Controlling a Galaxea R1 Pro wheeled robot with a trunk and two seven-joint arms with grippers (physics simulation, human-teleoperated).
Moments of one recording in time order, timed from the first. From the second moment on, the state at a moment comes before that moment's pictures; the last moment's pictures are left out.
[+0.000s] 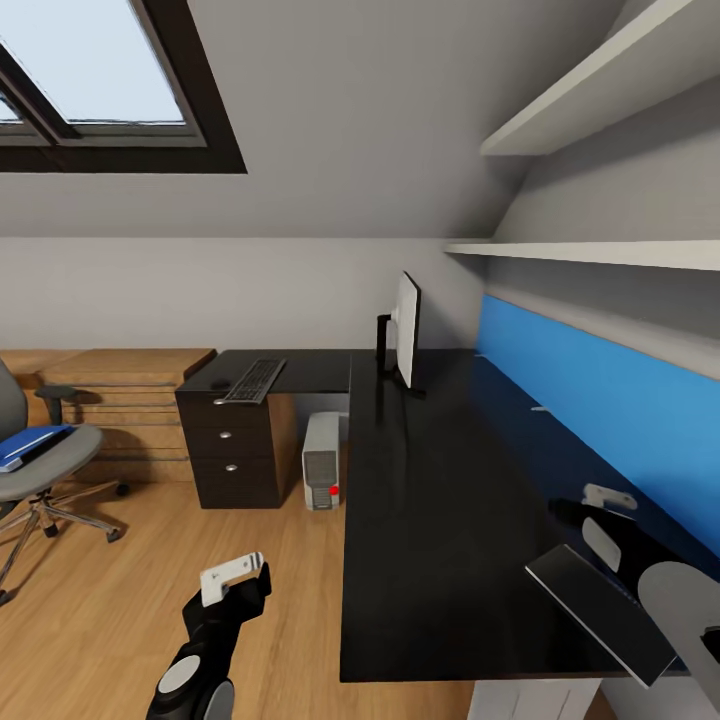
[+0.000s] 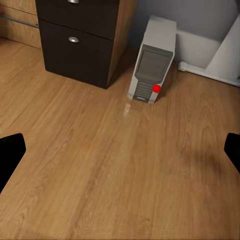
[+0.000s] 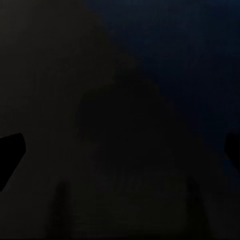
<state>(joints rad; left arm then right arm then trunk) 0.00 -0.12 -0.13 -1.62 0.21 0.39 0.43 -0.89 -0.34 0.22 -0.25 -0.53 0.15 -0.13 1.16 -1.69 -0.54</state>
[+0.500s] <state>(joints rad) 0.00 -0.12 -0.12 -1.62 0.21 0.39 0.44 -0.89 -0.34 0.22 -0.25 -0.51 0.21 -0.13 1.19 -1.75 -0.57</state>
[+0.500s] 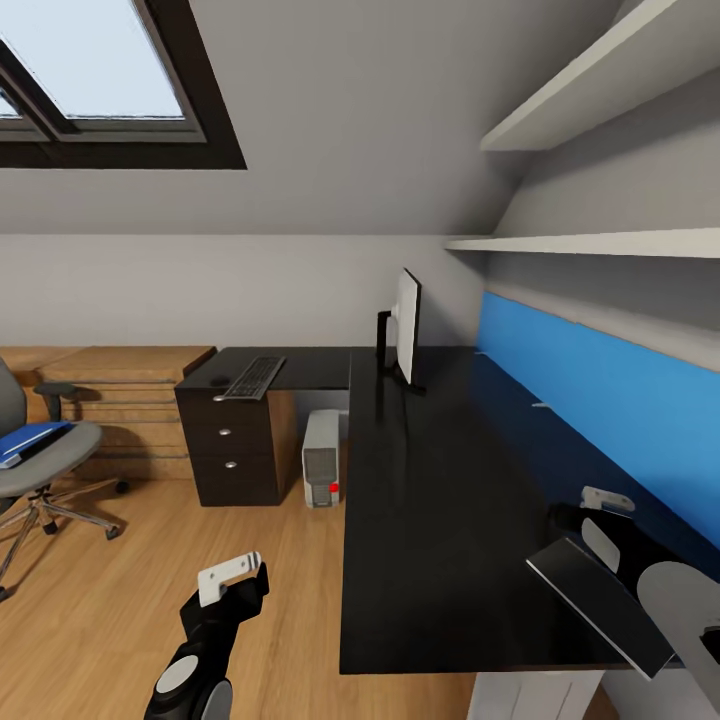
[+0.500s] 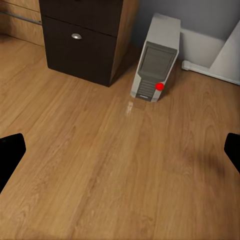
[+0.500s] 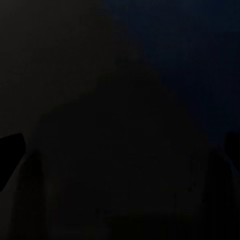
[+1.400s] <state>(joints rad) 0.00 -0.12 -0.12 -1.62 0.21 0.39 0.43 -0.89 -0.34 0.21 -0.27 -0.50 0.22 -0.13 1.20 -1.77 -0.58</state>
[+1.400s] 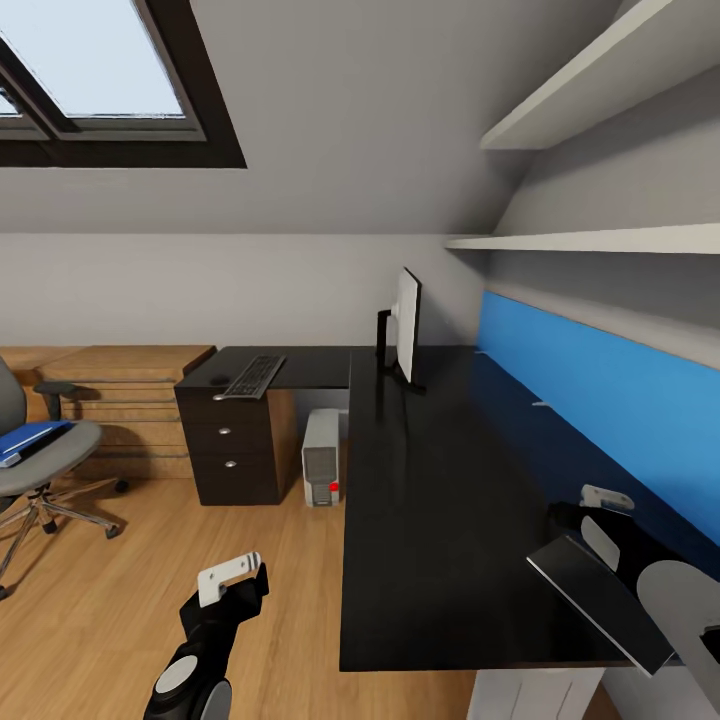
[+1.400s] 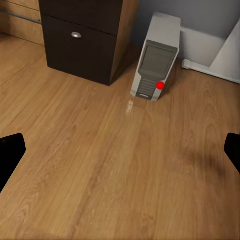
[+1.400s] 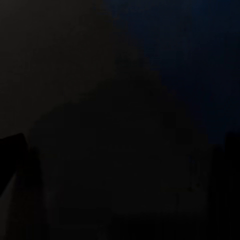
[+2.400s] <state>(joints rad) 0.00 -0.12 -0.12 -1.62 0.21 0.39 0.43 -0.89 -0.31 0.21 -0.28 -0.44 0.22 -0.13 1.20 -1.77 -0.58</state>
